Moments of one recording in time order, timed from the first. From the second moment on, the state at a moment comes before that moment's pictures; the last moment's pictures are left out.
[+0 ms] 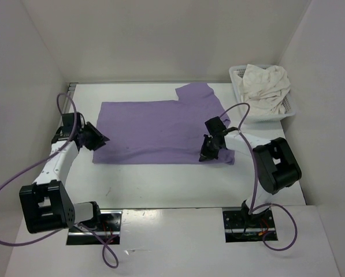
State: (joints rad) left arm 0.19 1.25 0.83 -0.52 0.29 -0.69; right arm 0.39 1.65 0.89 -0.42 -0.16 0.72
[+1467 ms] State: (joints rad) left arm 0.15 1.73 1.01 -0.32 0.00 -0.58; right arm 0.39 1.66 1.13 -0.50 -0.25 0.64
